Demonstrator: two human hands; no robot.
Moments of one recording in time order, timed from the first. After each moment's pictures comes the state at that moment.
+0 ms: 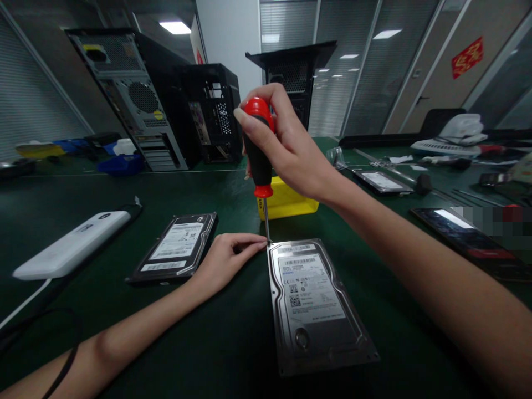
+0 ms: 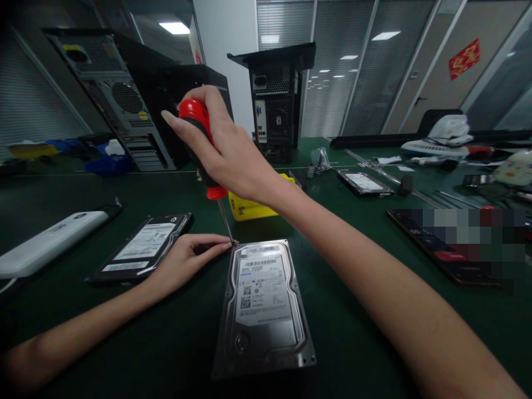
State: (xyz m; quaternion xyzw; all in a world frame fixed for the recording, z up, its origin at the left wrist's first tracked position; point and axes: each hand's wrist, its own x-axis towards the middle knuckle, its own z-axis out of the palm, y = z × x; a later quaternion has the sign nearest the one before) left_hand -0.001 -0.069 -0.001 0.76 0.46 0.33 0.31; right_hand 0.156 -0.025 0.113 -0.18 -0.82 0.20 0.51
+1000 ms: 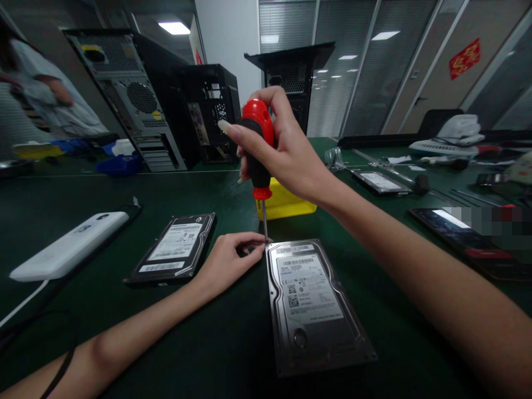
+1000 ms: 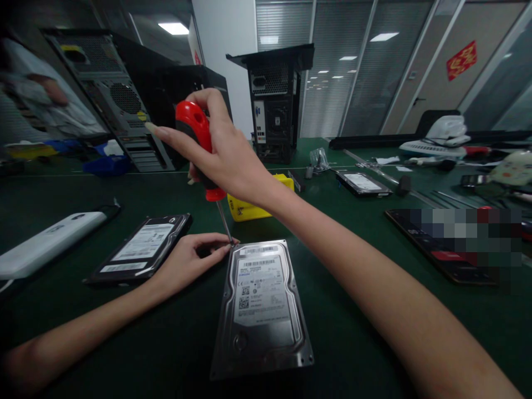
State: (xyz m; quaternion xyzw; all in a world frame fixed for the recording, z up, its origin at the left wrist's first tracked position) left_hand 0.005 -0.071 0.002 0.78 0.48 0.30 0.28; right_hand 0.151 -0.022 0.110 -0.15 -0.80 0.27 0.51
